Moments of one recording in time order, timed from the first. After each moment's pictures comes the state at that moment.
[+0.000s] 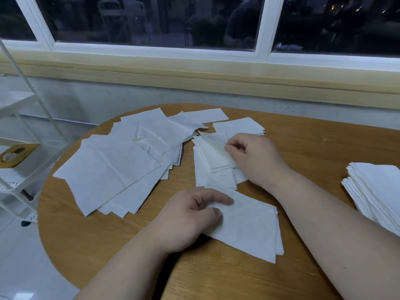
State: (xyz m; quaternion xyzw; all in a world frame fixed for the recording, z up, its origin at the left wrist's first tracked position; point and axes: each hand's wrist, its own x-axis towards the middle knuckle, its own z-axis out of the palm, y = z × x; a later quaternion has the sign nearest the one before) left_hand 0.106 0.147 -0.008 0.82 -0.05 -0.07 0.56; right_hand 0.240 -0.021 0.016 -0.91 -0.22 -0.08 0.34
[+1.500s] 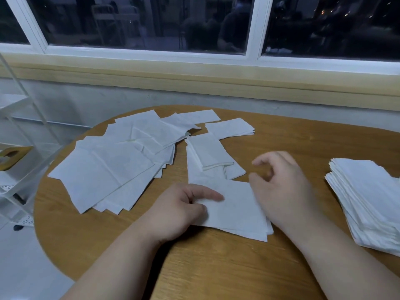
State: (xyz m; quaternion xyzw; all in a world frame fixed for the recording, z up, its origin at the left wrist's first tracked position) left_hand 0.108 0.147 -0.013 0.78 -0.04 -0.10 0.61; right_hand 0.146 -0.065 0.022 -0.92 -0.08 -0.14 0.35
